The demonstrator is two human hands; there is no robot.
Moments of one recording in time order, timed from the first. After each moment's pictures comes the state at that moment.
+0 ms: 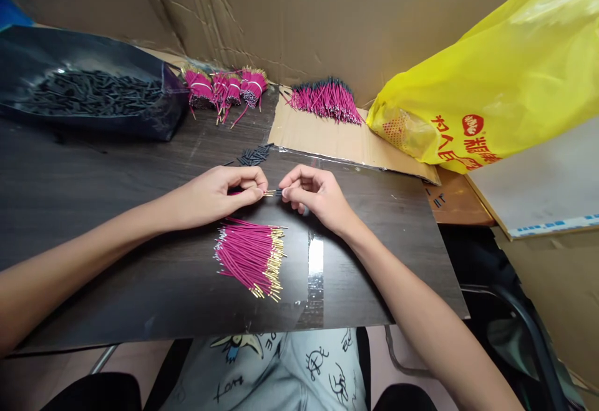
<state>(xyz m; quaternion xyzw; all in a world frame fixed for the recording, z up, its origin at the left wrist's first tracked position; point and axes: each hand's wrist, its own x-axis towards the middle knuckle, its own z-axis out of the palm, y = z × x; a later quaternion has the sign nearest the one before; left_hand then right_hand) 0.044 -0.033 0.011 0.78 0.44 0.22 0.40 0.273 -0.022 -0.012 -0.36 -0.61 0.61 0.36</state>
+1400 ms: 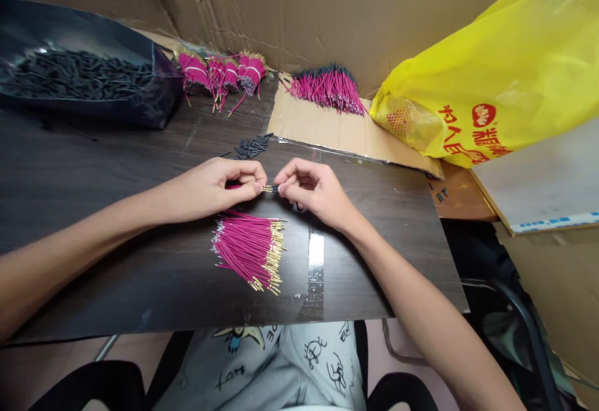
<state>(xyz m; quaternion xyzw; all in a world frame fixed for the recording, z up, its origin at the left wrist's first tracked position) 0.046 -0.035 0.013 0.78 0.44 0.20 0.41 0.272 -0.023 -0.013 -0.32 -0.63 0.61 0.35</state>
